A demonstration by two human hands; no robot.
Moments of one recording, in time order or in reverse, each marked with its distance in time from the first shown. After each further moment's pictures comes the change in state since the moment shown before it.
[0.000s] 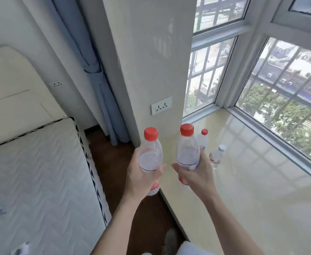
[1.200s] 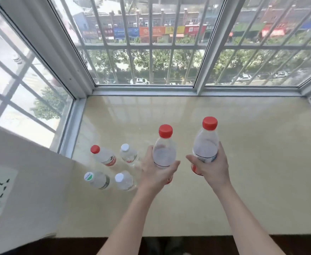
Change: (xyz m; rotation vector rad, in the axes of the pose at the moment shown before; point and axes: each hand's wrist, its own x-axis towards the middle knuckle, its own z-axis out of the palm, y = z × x) left_hand 0.062 0.002 0.283 -0.029 -1.225 -0.041; right_hand -0.015 0.104 -0.164 0.161 1.100 0.316
